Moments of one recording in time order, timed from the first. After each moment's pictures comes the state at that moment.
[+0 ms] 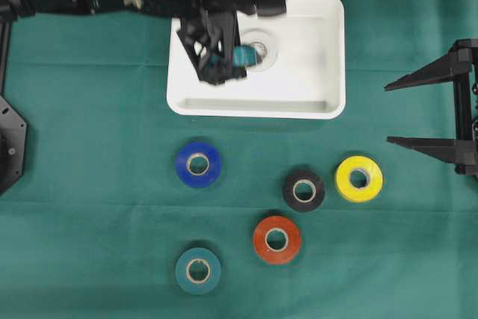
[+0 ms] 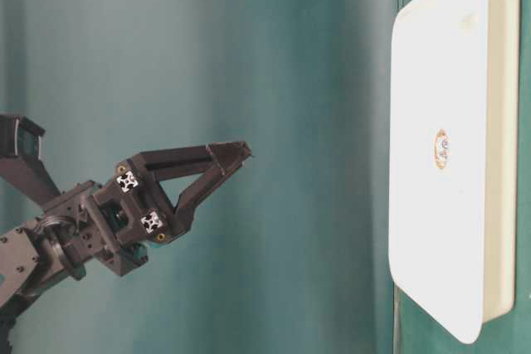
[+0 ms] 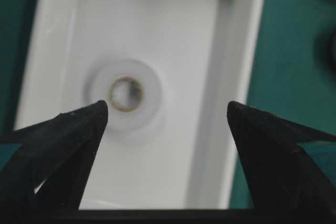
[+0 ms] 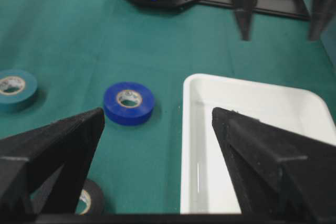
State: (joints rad) left arm 0.22 0.01 0.09 0.01 0.80 0.14; right arm -0.01 -0.91 1.15 -0.01 -0.09 0.02
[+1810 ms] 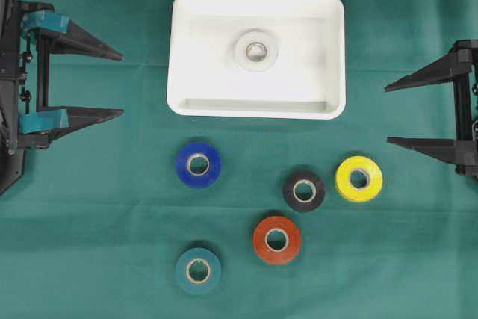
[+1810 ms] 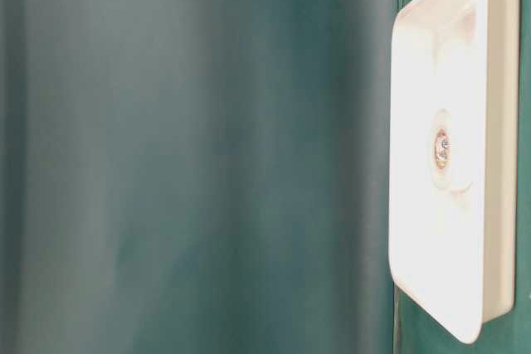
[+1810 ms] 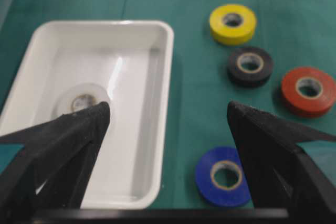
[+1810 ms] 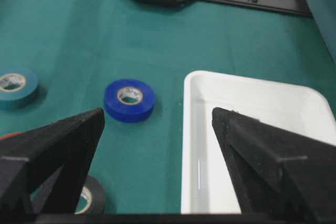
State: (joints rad) left arm 0.09 -0.84 0.90 0.00 0.28 0.10; right arm -0.01 -0.91 1.15 -0.01 -0.08 0.02
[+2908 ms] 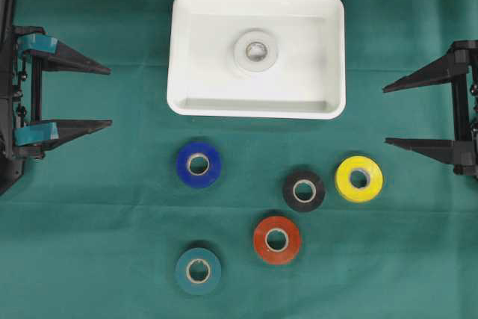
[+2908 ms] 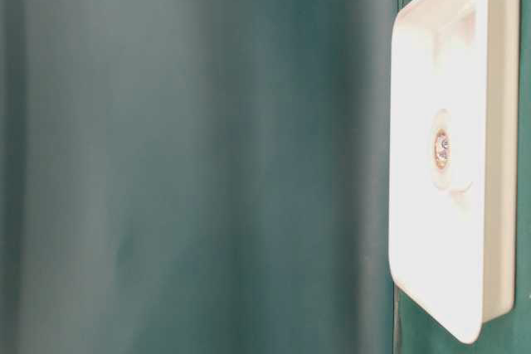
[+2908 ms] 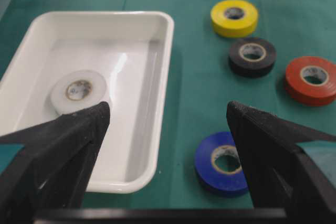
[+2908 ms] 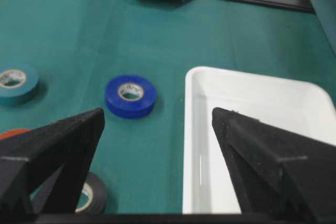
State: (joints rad) left arm 0.09 -0.93 1.12 0.00 0.07 0.09; right arm -0.01 -0.90 1.15 -0.01 -0.07 0.02
